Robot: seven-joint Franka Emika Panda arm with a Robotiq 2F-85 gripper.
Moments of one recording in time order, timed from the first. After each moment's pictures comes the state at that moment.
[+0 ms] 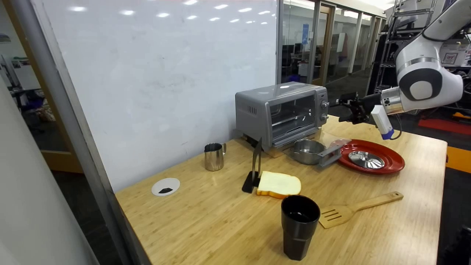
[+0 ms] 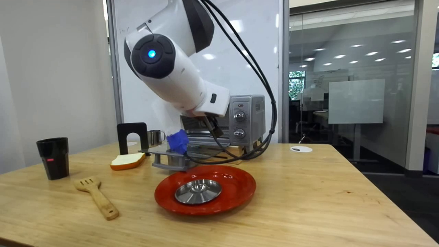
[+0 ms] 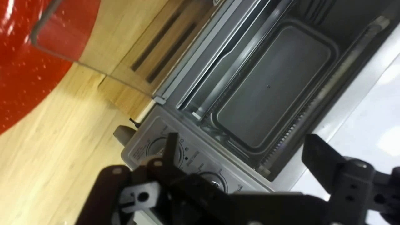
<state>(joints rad) -0.16 0.29 -0.32 -2.24 2.15 2.39 -1.53</state>
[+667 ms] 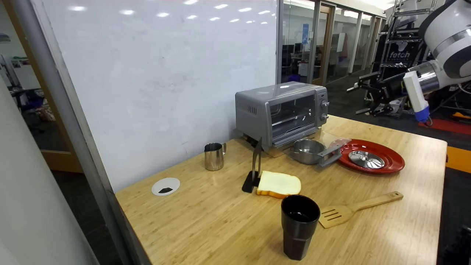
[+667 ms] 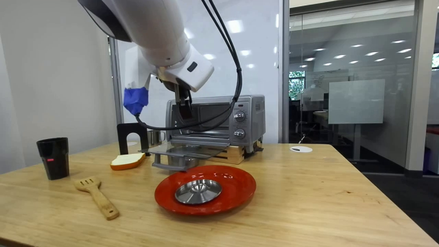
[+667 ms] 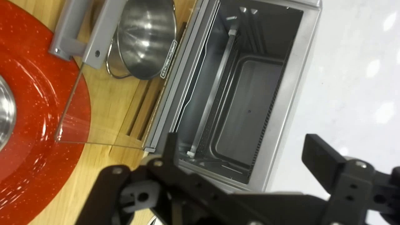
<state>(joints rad) -0.19 -0.03 -0.32 -2.43 1.70 2.41 -0.87</state>
